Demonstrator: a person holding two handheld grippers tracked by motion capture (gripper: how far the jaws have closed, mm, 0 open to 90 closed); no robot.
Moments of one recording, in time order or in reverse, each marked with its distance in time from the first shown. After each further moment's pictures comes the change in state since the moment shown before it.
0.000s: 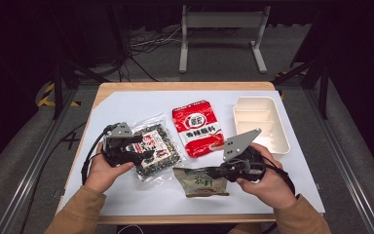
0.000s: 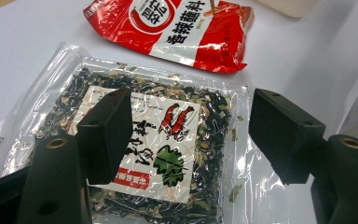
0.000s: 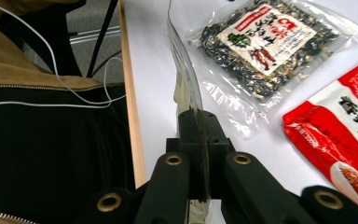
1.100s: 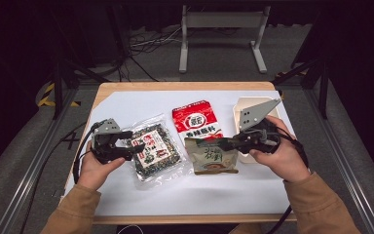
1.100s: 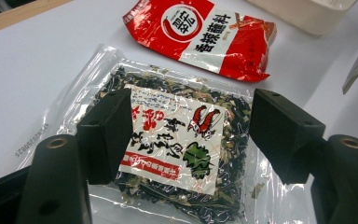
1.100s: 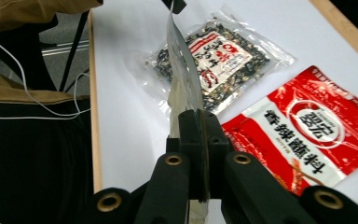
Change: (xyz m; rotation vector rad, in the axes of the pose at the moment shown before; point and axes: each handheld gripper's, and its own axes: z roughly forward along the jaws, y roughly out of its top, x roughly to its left) left arm 0.017 -0.007 -0.019 -0.053 0.057 -0.060; right arm -0.047 0.015 -0.046 -0.049 -0.075 -0.028
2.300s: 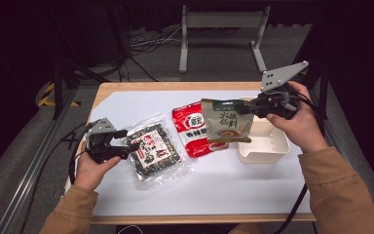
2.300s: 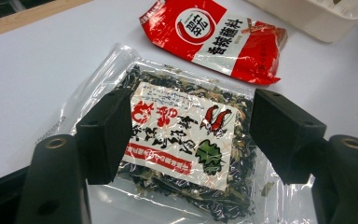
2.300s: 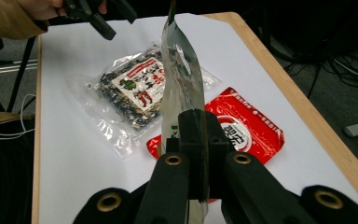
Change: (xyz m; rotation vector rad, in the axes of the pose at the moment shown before) left arm 0.007 -0.007 -0.009 -0.017 0.034 -0.029; right arm -0.061 0.013 -0.052 -0.072 -0.136 -0.007
